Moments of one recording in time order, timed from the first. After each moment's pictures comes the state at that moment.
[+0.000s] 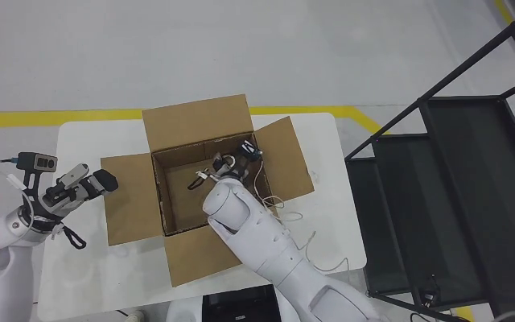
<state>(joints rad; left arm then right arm) 1.52 -1.00 -1.84 -1.61 -0.63 -0.29 -1.16 -1.06 -1.85 0.96 -1.08 -0.46 0.86 -0.21</state>
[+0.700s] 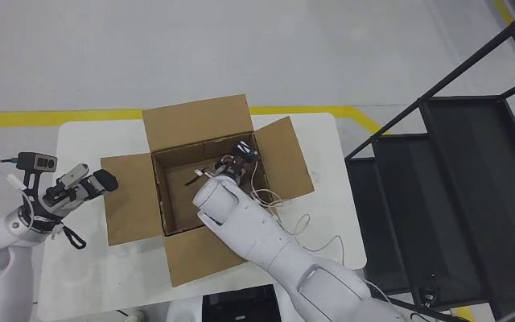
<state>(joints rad) 1.52 -1.00 -1.84 -1.61 -0.63 -0.29 -1.16 -0.88 -1.90 0.88 -0.79 -0.17 0.91 -0.43</state>
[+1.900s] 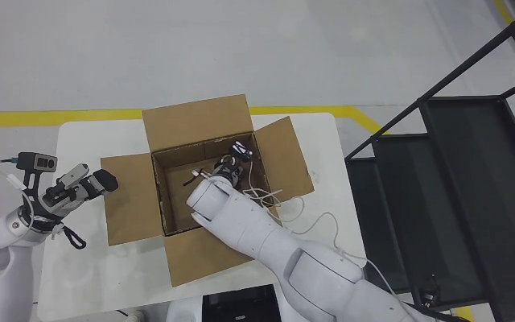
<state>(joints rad) 1.52 -1.00 -1.84 -1.61 -0.63 -0.29 -1.16 -0.71 -1.96 0.68 -0.46 0.18 0.79 -0.62</state>
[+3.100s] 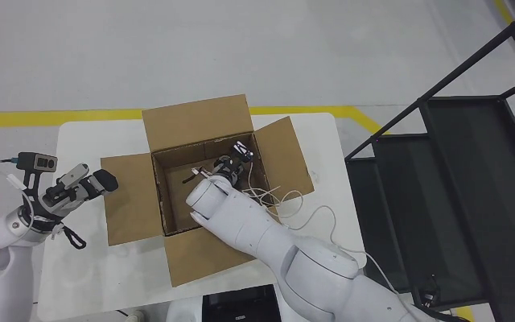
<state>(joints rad) 1.52 -1.00 -1.84 -1.61 -0.63 -0.29 -1.16 -0.66 -1.98 0.59 -0.38 0.35 0.71 -0.69</state>
